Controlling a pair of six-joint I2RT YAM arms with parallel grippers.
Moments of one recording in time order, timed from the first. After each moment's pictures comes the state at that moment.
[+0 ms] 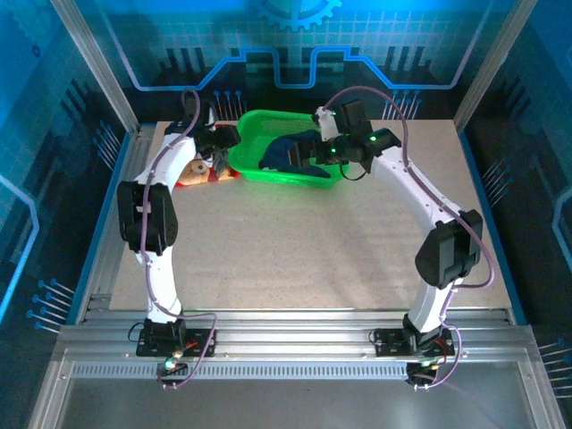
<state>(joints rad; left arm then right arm) -0.05 2.11 1.85 -0.63 0.18 -0.52 0.44 1.81 1.78 -0.74 -0.29 0.23</state>
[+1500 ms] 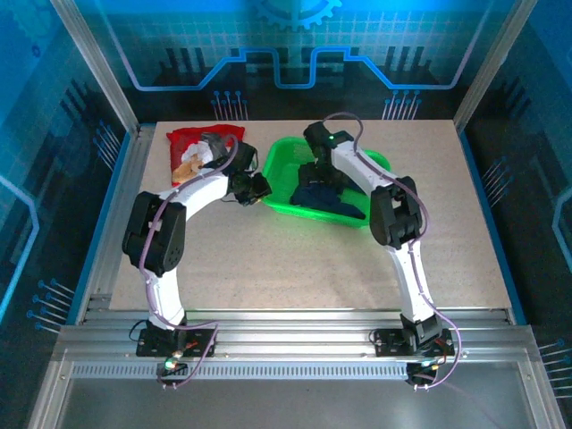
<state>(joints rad) -0.32 1.91 1.36 -0.50 0.26 -0.82 0.44 2.32 2.06 -1.05 0.10 0.38</state>
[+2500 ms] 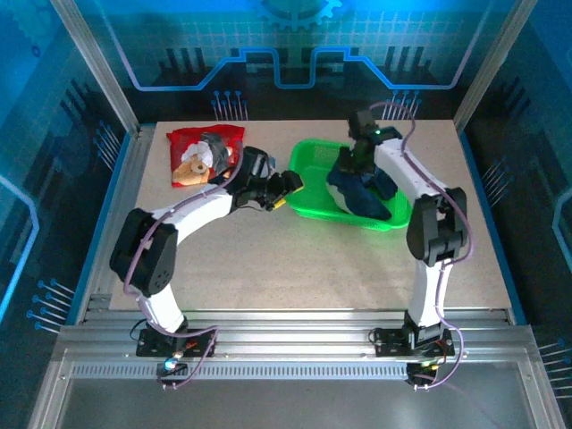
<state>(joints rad) -0.43 1.72 1.22 -0.20 0.43 -0.99 0.28 1.96 1.81 -0.90 -0.04 0.42</state>
